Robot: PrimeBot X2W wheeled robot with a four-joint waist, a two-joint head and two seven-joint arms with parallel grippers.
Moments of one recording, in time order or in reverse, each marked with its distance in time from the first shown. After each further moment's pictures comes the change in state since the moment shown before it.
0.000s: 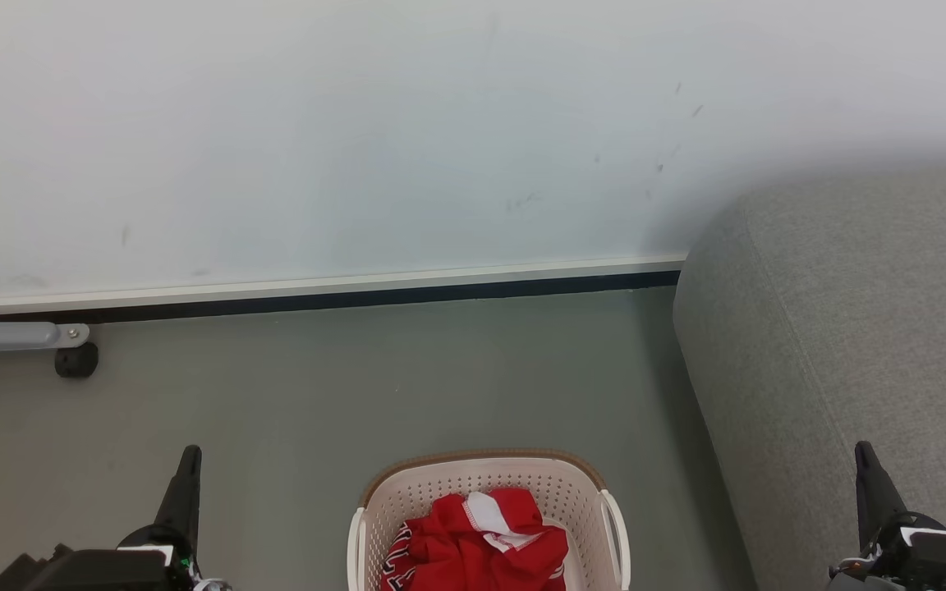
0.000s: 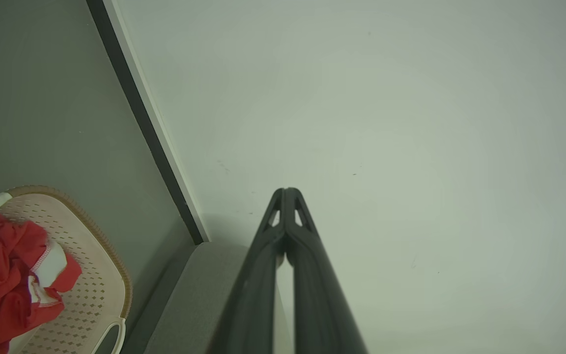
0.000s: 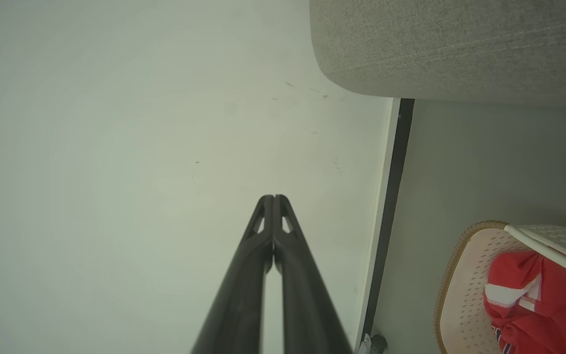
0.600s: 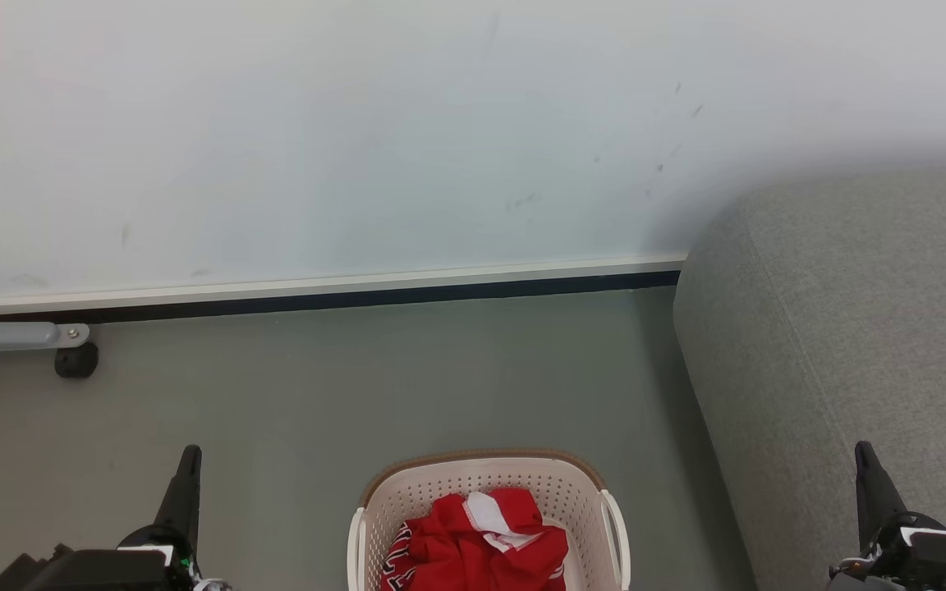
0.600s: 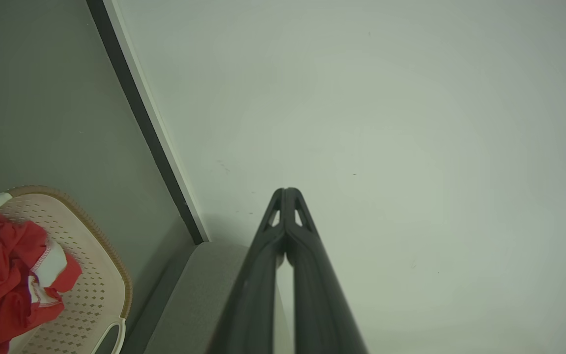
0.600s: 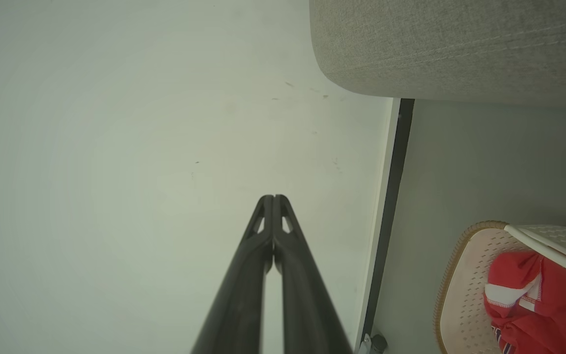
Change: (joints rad) left arm 0.000 0.000 0.000 0.000 0.000 0.000 0.000; right arm 0.000 0.000 0.000 0.000 0.000 0.000 0.000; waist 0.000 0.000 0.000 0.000
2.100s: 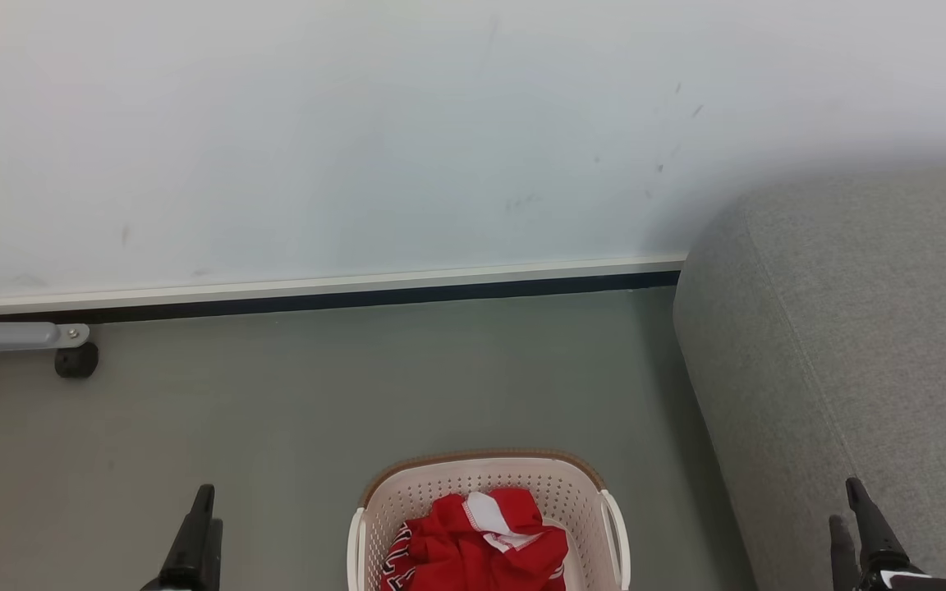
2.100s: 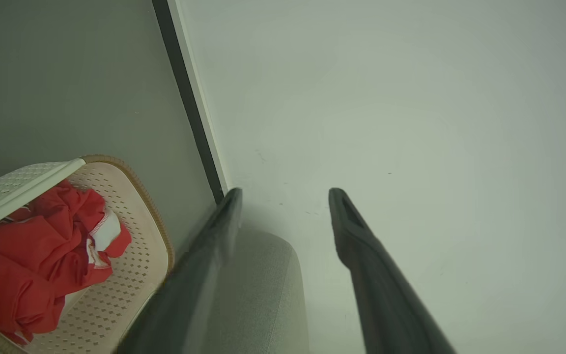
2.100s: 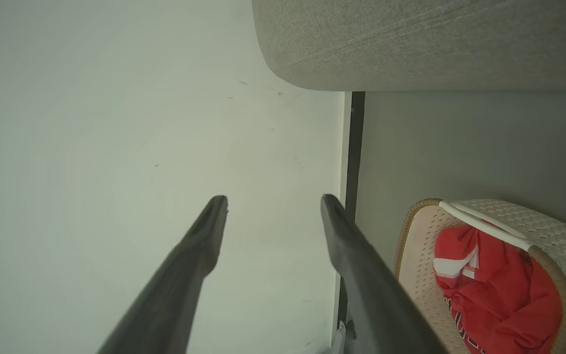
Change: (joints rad) left arm 0.058 -0.014 -0.009 0.057 0.000 0.002 -0.001; right arm 0.050 0.018 0.010 0.061 -0.001 -0.005 -0.004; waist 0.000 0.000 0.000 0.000
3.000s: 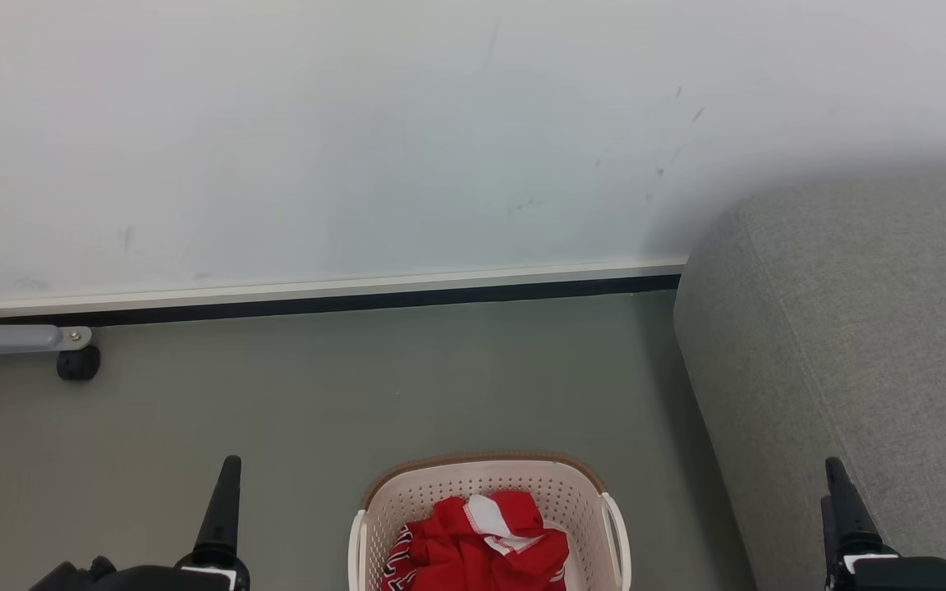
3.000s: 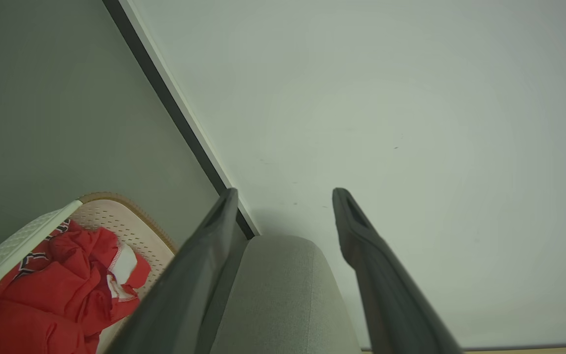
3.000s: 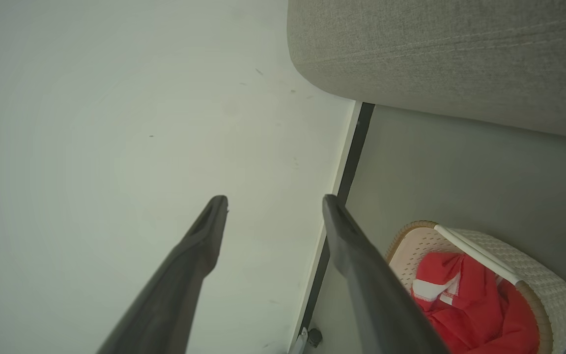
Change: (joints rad) left arm 0.003 0.002 -0.090 -0.101 0.198 0.054 -0.098; right arm 0.011 -0.001 0.077 -0.087 -0.166 -0.055 -0.096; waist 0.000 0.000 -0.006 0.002
